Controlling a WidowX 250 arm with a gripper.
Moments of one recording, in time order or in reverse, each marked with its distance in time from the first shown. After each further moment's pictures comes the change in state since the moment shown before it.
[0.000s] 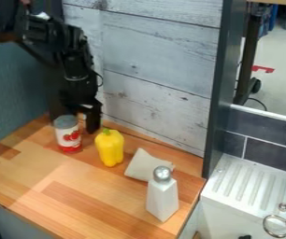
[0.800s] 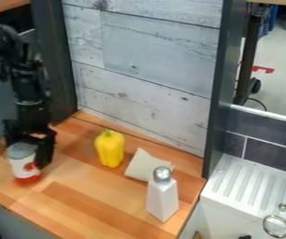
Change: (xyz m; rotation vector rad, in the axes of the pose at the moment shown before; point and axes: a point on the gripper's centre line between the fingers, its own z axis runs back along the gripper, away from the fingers) arm -0.116 0.021 -0.010 0.021 0.210 0.173
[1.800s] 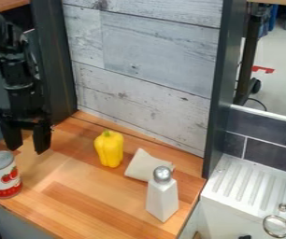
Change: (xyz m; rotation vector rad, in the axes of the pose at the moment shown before) arm 0.003 -0.003 0.027 -0.108 -0.046 0.027
